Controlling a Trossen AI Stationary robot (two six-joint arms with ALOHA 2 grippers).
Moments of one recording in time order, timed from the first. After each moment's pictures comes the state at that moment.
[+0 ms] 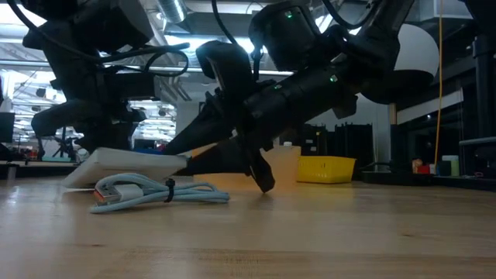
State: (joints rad) left arm -0.25 1.47 0.59 -0.31 -0.30 -0.30; right arm 0.17 2.15 1.11 0.57 0.00 0.86
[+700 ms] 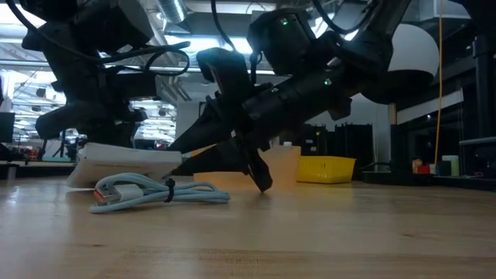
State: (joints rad) left arm -0.25 1.47 0.59 -0.28 -0.32 -0.30; right arm 0.14 2.15 1.11 0.57 -0.02 0.85
